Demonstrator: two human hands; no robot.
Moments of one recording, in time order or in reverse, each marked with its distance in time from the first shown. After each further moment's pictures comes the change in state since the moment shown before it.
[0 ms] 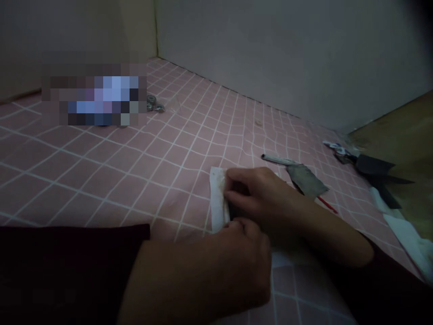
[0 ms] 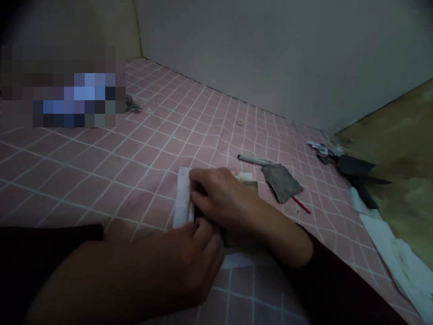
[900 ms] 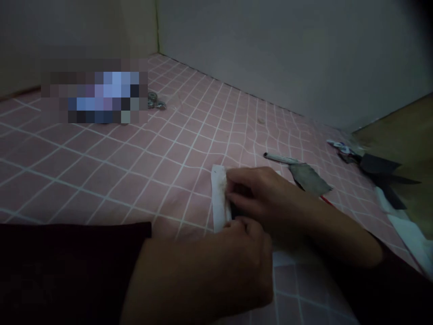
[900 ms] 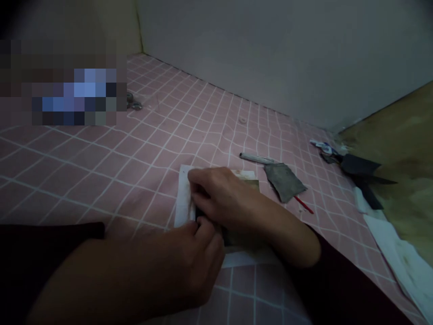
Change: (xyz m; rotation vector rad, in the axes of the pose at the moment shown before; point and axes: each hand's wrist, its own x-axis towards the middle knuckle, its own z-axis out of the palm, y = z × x) left_hand -0.001 -0.004 -0.004 0.020 -0.009 0.031; right_hand 0.000 0.002 -0.001 -0.046 -0.044 -0.101
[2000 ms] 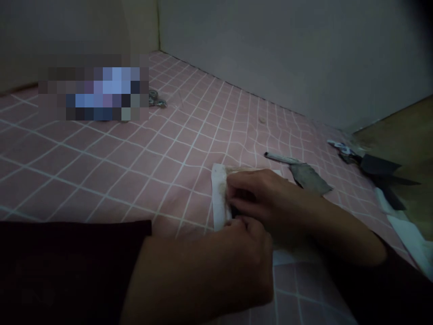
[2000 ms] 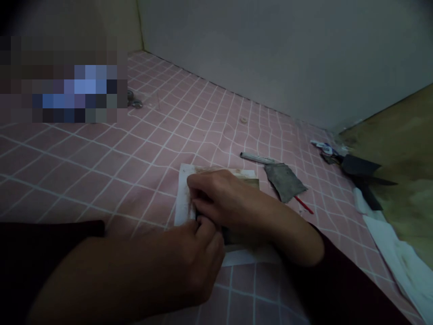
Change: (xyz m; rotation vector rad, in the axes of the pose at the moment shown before) left_hand 0.001 -0.003 0.001 0.027 -0.005 0.033; right_hand -0.002 0.003 -0.002 0.032 -0.087 -0.104
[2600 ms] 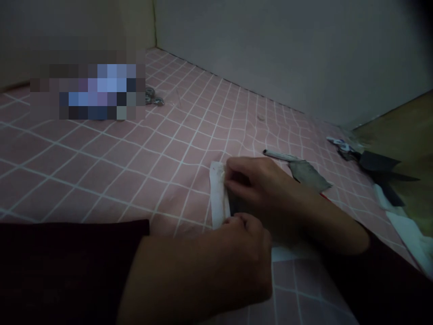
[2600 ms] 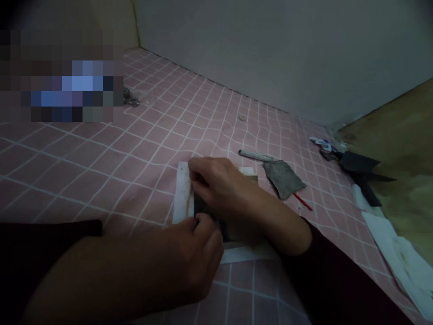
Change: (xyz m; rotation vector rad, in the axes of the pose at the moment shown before) left_hand -0.001 0.005 0.003 -0.043 0.028 -0.053; right_hand 0.007 0.005 0.003 -0.069 0.171 0.085
